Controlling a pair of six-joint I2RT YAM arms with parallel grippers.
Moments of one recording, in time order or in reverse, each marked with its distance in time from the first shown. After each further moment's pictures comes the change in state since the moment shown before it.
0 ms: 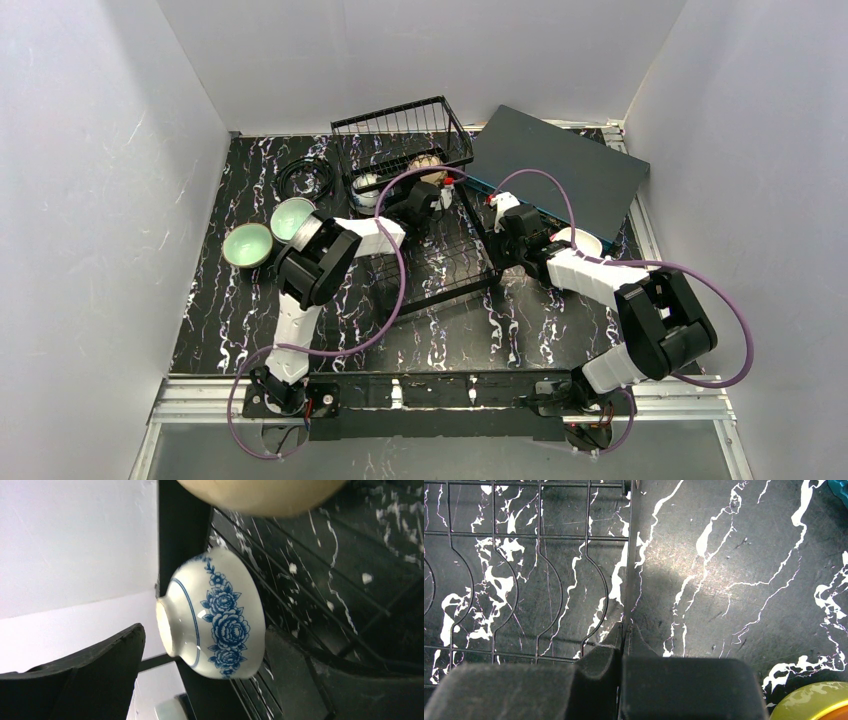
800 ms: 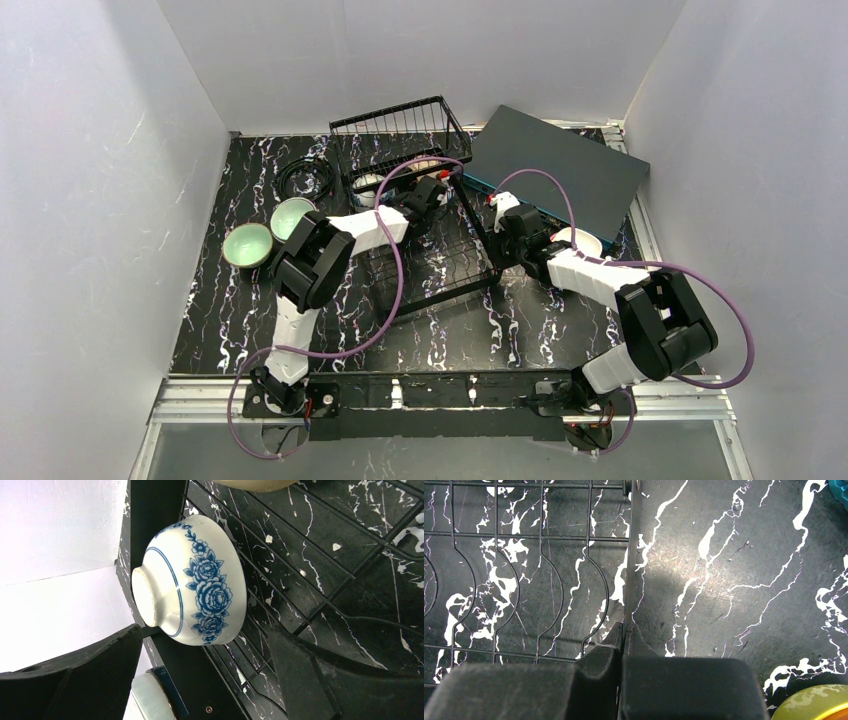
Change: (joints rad) left arm -0.009 -0.029 0.132 -0.485 0.011 -0.363; right arm -0.001 -0.006 -0.002 0.007 -0.007 0.000
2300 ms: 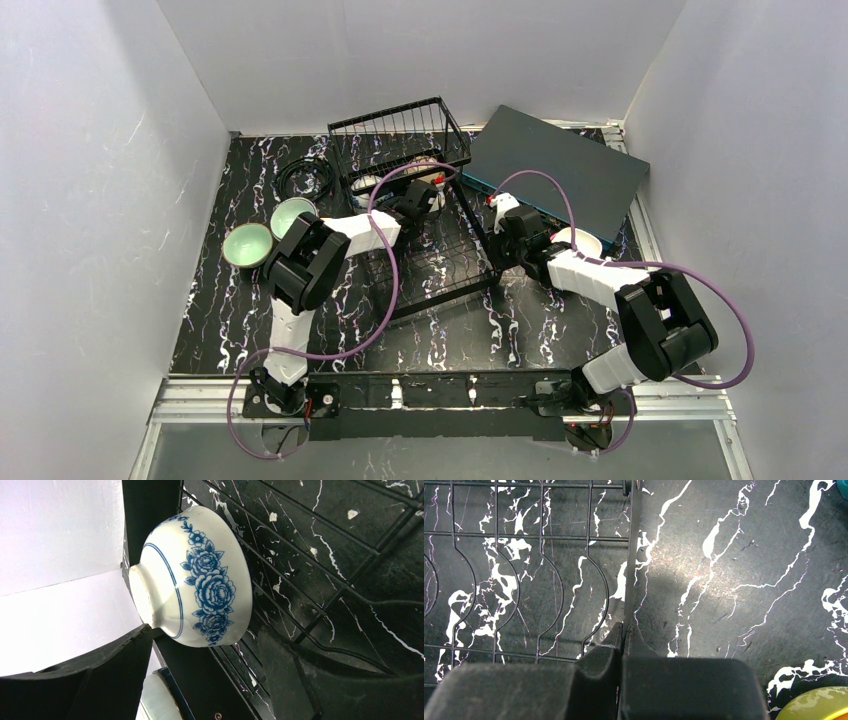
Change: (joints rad) left arm 0.024 -0.042 -0.105 0.101 0.026 0.104; right arm 0.000 0.000 -0.010 0.010 -0.013 -0.001
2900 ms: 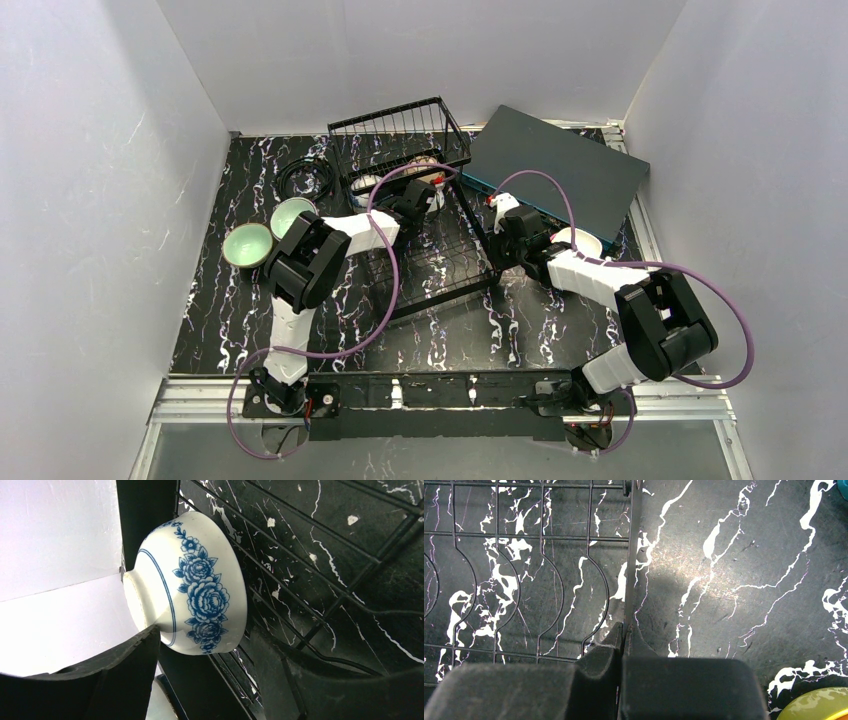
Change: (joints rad) left arm 0.011 0.013 -0.003 0.026 0.023 0.016; right arm 0.000 0.000 -0.001 0.003 -0.002 0.000
